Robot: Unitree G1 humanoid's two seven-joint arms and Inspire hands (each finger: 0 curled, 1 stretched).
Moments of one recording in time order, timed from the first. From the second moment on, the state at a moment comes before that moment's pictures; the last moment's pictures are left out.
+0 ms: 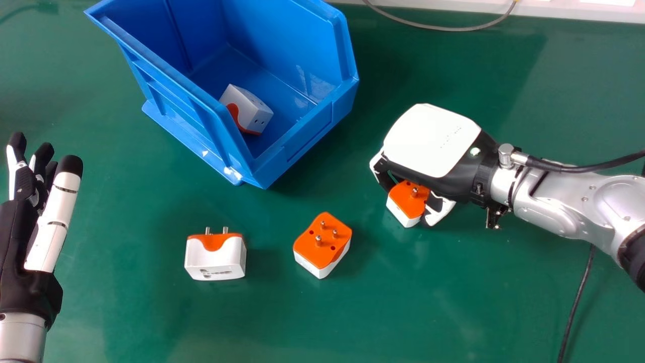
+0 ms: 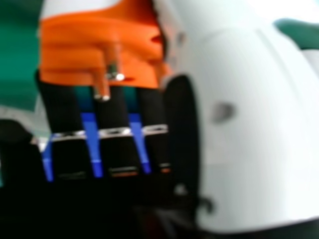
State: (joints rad) left arm 0.25 0.24 0.41 -0.12 -0.20 -0.07 -0.17; right arm -0.82 -0.58 0.69 0.85 -1.10 -0.60 -0.29
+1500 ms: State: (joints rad) left arm 0.18 0.24 0.40 -0.05 -0.18 -0.08 -0.17; right arm -0.82 -0.43 0.36 0.35 -0.84 -0.49 -0.09
